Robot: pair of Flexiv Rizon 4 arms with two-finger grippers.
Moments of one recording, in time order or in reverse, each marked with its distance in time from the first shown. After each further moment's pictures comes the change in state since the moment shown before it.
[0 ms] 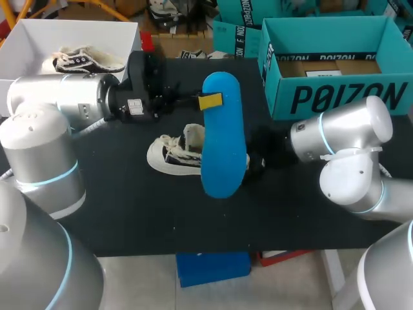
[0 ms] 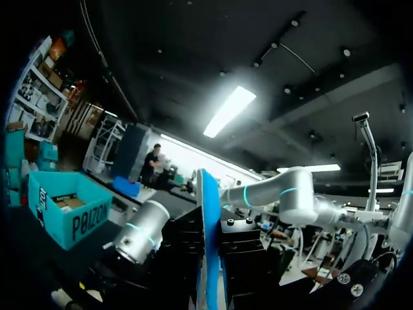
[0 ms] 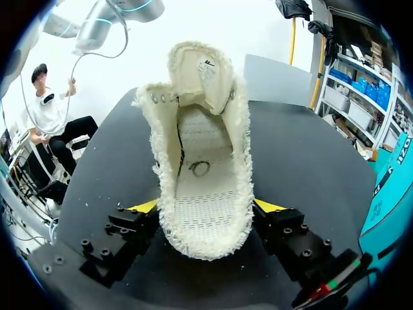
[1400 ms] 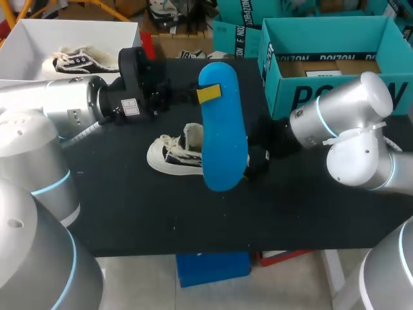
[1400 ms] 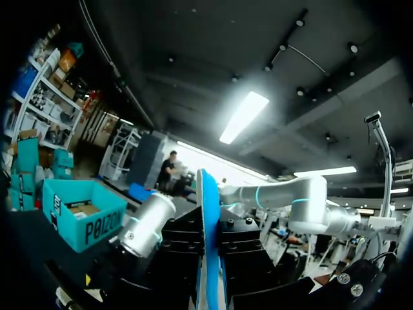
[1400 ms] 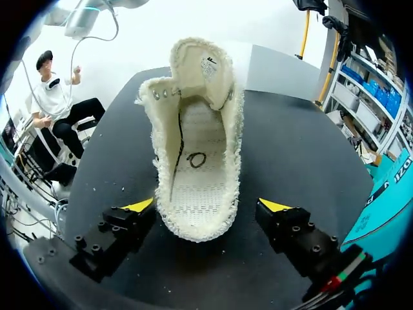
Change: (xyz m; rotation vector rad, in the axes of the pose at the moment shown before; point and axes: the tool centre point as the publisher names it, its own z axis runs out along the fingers) left arm 0.011 -0.019 0.002 0.036 -0.130 0.029; right arm -0.010 0.002 -0.023 0.148 0.050 -0.063
